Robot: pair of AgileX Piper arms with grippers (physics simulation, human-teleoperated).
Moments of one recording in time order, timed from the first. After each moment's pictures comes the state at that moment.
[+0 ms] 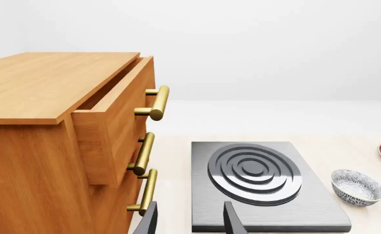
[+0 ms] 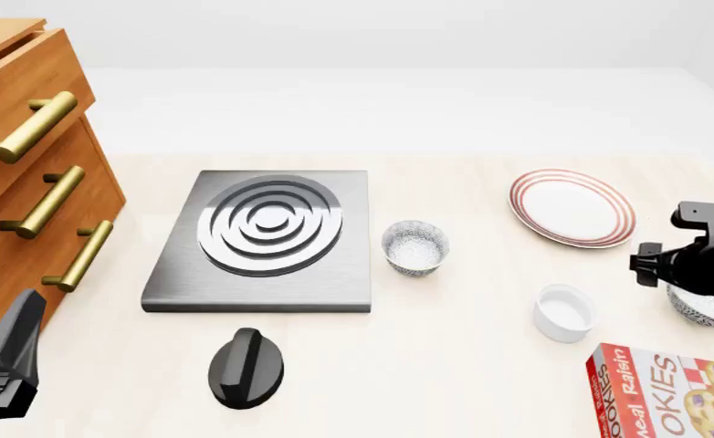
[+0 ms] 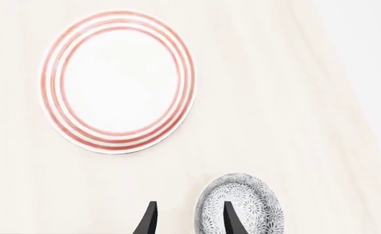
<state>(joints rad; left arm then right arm) 0.00 0.01 0.00 0.00 0.00 -0.34 1.62 -0.64 -0.12 -0.14</state>
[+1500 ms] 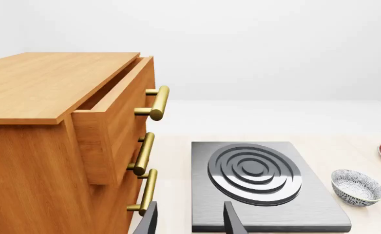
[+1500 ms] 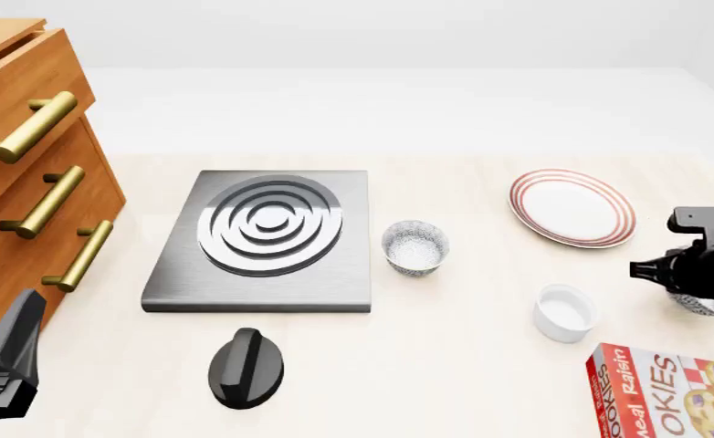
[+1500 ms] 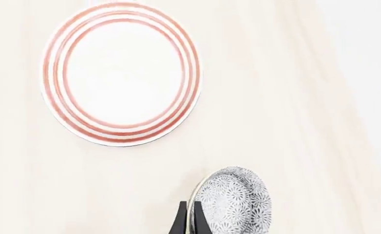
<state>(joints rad) 0.00 0.01 0.00 0.00 0.00 -0.34 1.61 -0.62 -0.13 -0.21</state>
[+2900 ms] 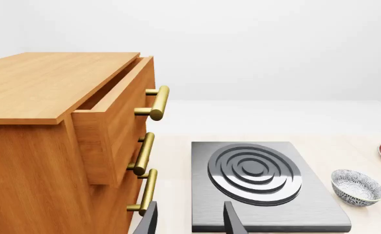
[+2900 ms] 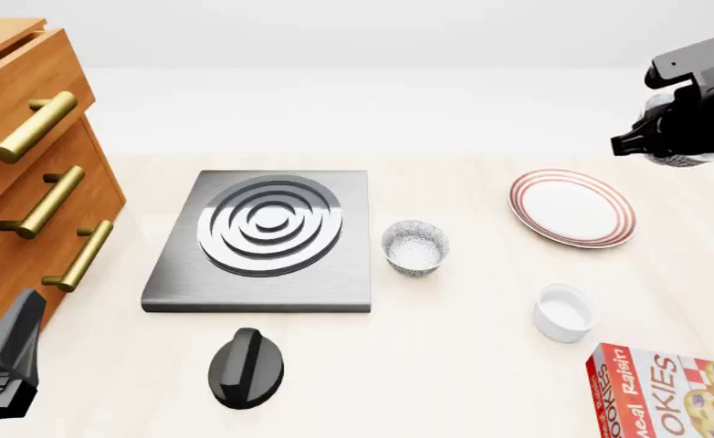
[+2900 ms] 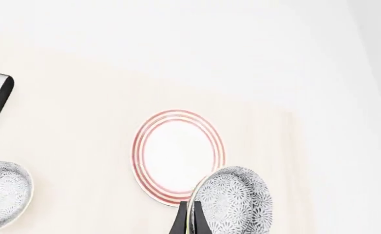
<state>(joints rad) 0.00 0.01 0.00 0.00 0.00 -0.11 1.42 -1.08 0.33 -0.37</state>
